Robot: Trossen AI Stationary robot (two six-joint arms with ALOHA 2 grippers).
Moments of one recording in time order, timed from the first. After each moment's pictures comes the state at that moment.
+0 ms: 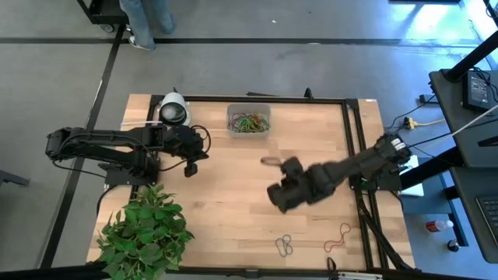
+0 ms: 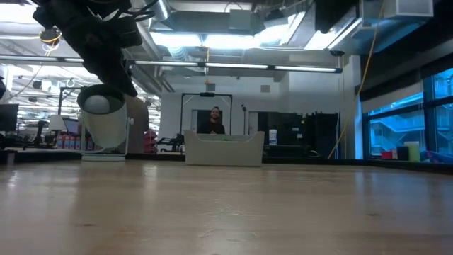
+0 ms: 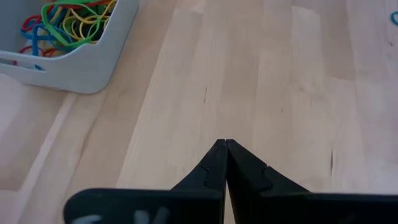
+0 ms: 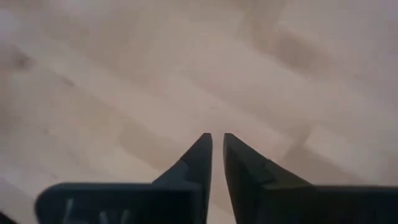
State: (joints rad) left arm 0.16 0.91 0.59 -0.47 0.05 -0.09; right arm 0.43 1.76 1.71 -1.37 0.41 1.47
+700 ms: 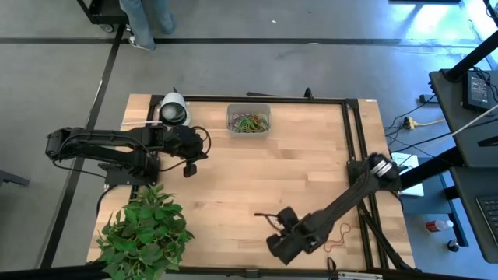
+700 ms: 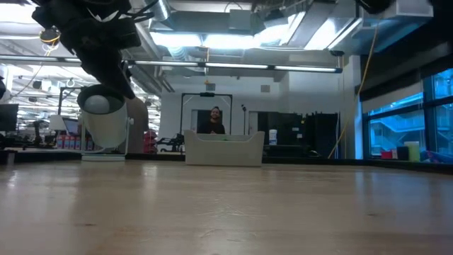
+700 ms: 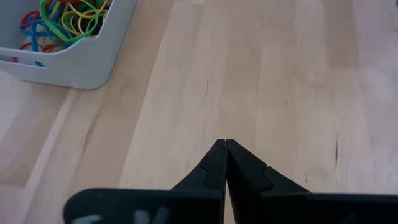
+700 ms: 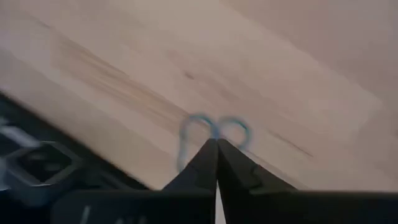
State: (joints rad) left arm 0.16 0.91 0.59 -0.49 0.05 -0.06; right arm 0.68 1.99 1.59 -0.98 0.12 1.74
